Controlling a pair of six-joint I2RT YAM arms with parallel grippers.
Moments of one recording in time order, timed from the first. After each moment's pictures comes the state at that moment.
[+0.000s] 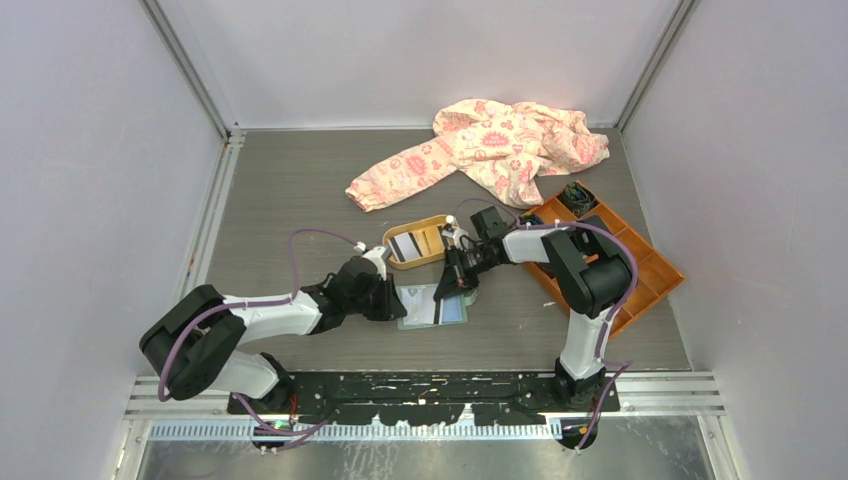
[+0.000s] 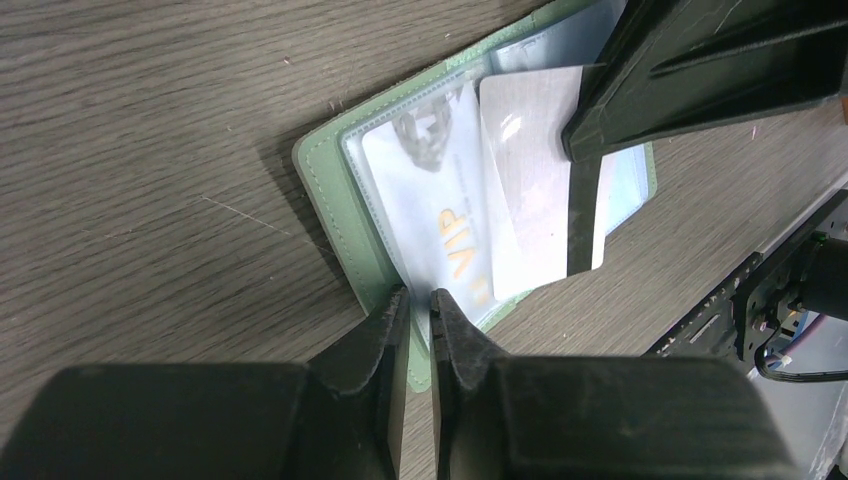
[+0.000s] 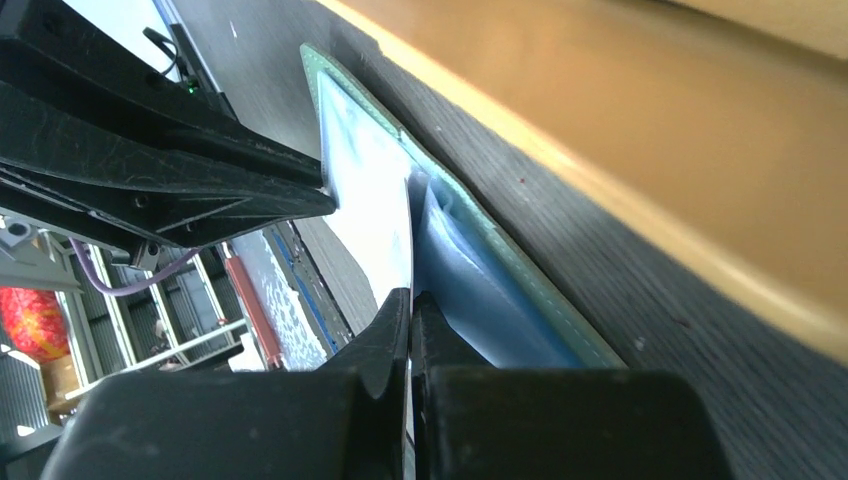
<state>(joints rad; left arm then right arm) -0.79 1.38 0.45 0.18 0.14 -0.71 0.44 1.87 0.89 -0.18 -0.93 0.32</state>
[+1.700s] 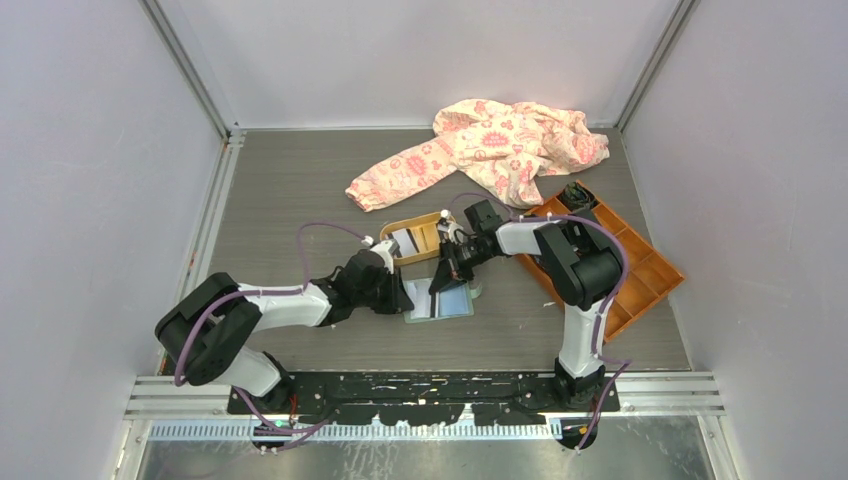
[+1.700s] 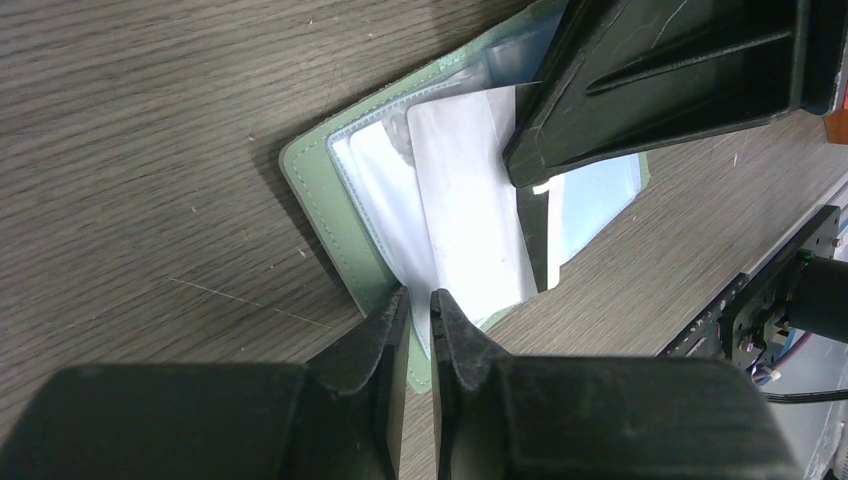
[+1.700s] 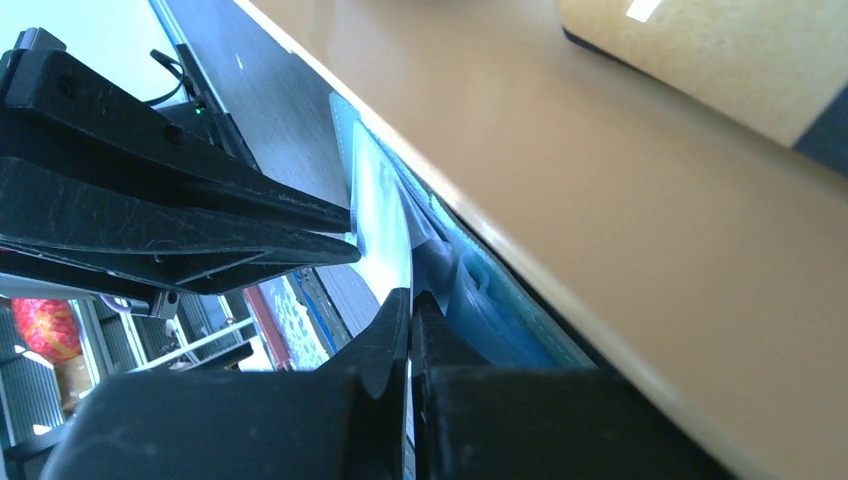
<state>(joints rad) -0.79 1.48 0.52 0.22 0.16 -0.70 0.45 1.94 0.99 -0.21 -0.93 0.34</state>
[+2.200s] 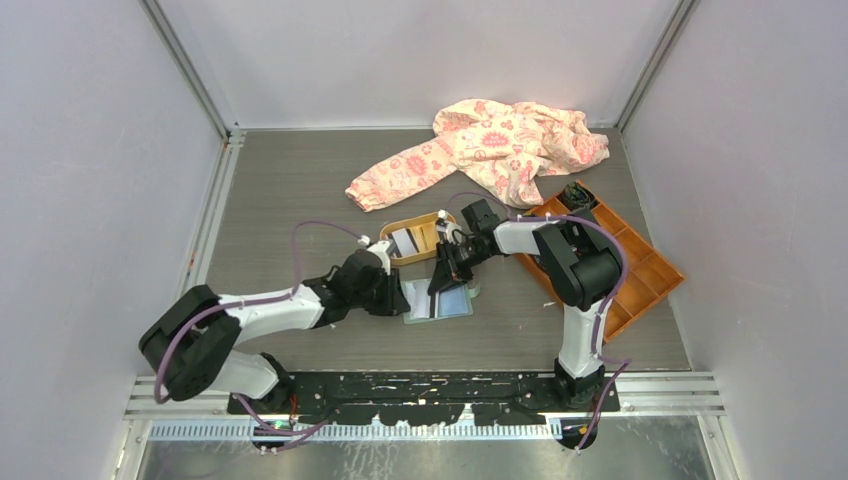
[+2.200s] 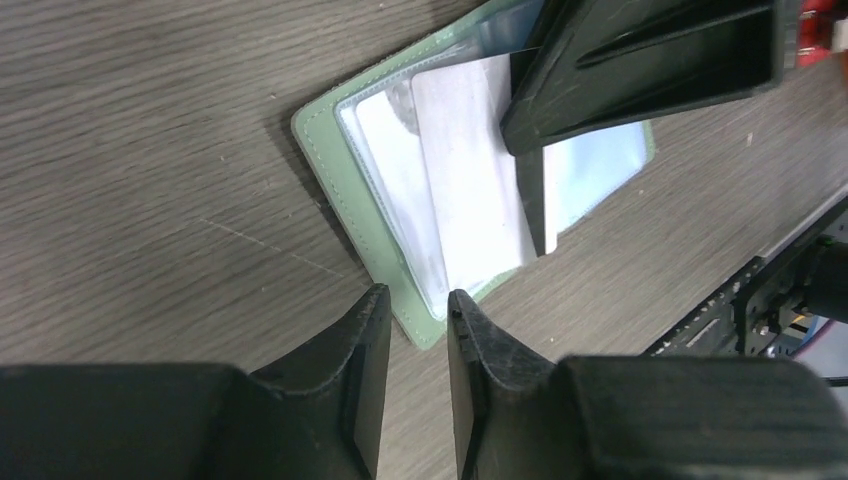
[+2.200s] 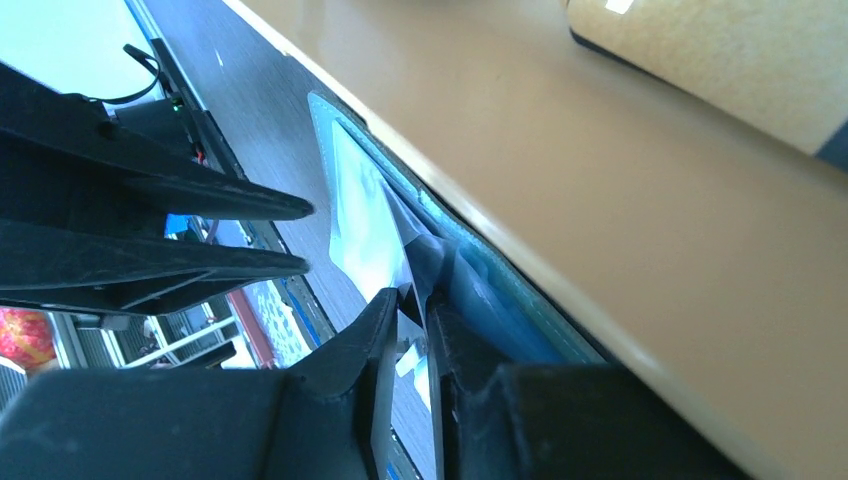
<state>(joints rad) -0.79 1.40 0.54 0.10 0.13 -0.68 0.47 1.94 1.01 -0.25 -0.89 0.31</state>
